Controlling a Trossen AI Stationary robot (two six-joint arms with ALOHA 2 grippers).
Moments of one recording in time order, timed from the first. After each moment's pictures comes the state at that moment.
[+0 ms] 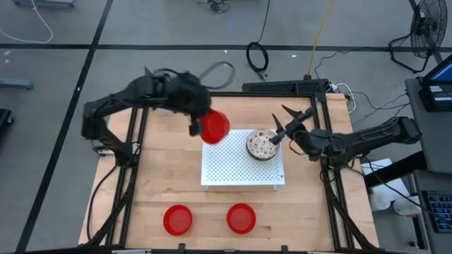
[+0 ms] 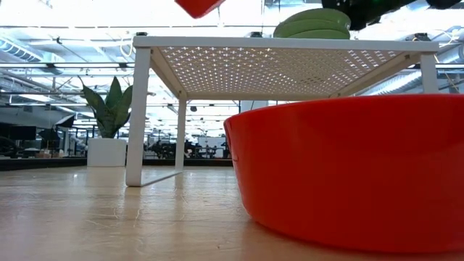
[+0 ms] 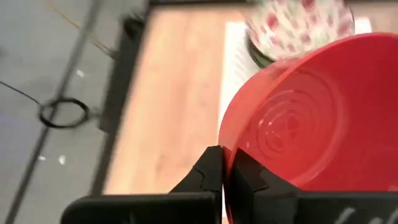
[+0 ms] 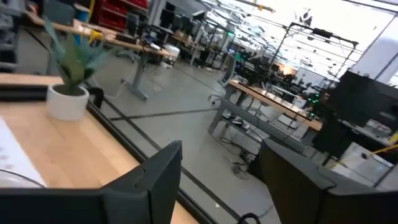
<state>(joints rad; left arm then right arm) 0.17 1.60 1.96 -1.16 -0.07 0.12 0.18 0.95 0.59 0.37 1.11 -0.36</state>
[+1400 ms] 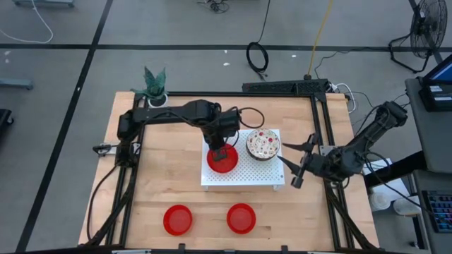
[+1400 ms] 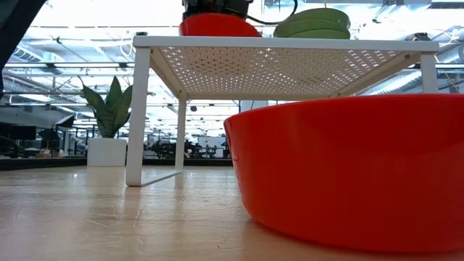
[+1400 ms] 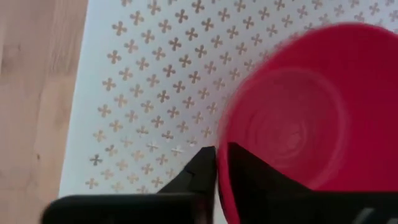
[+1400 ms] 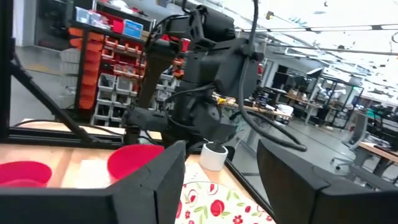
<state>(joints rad) 0.09 1.97 2.00 -1.40 0.14 -0.21 0.74 0.90 0.59 0.53 1.10 -0.42</state>
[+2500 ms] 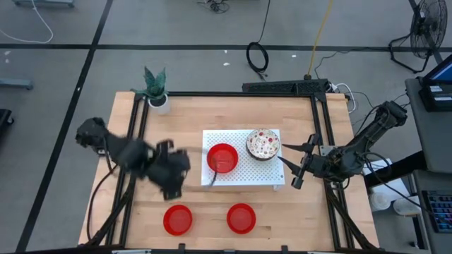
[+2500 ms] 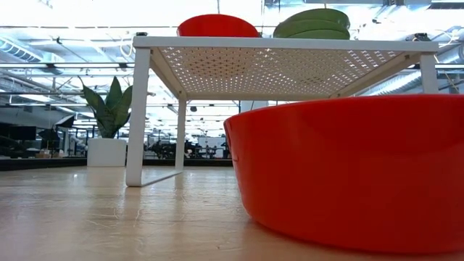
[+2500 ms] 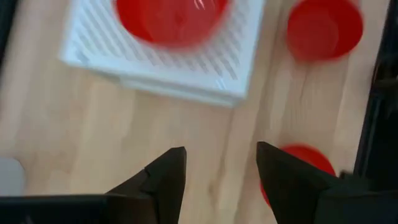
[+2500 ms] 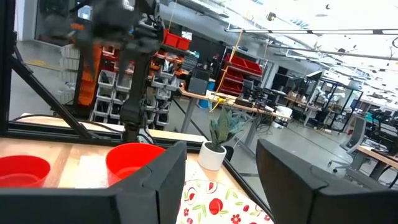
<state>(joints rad) -0.51 1.62 1.89 -1.56 -0.29 -0.71 0.75 0.90 0.59 0.52 1.10 -0.44</state>
